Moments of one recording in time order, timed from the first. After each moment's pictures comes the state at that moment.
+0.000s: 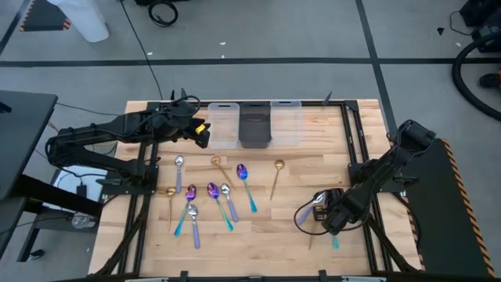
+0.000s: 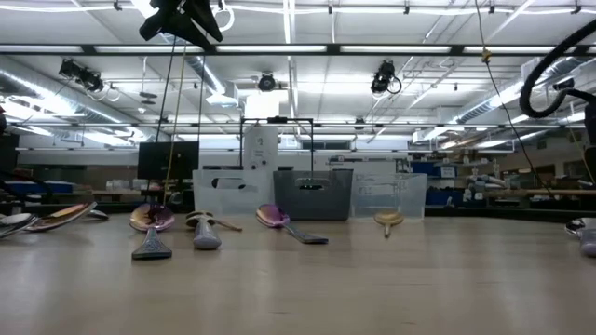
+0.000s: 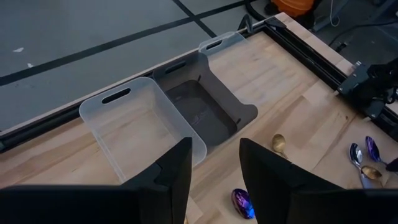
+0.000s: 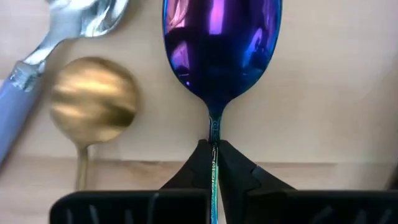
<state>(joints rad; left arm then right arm) 0.13 1.09 1.20 -0.78 -0.46 -0.63 0.77 1.46 0.67 -0.72 -0.05 2.35</state>
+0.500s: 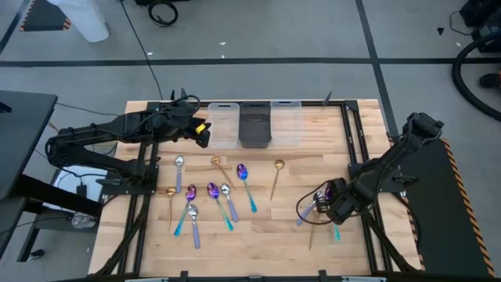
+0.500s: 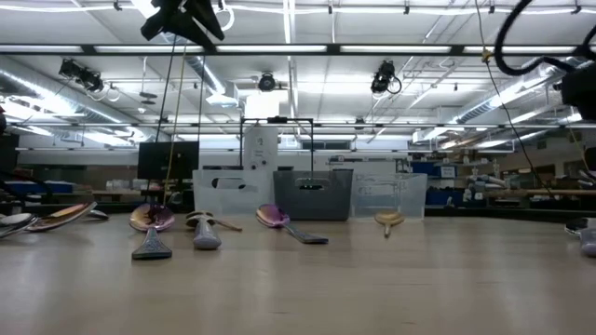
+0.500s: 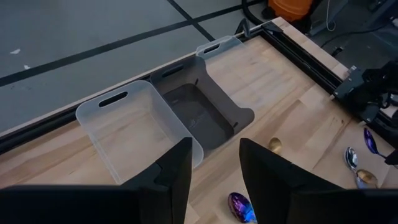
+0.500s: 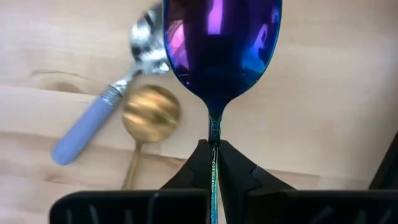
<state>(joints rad) 0.13 1.09 1.20 -0.76 -0.46 -0.63 0.71 1.26 0.67 -0.85 0.03 2.22</state>
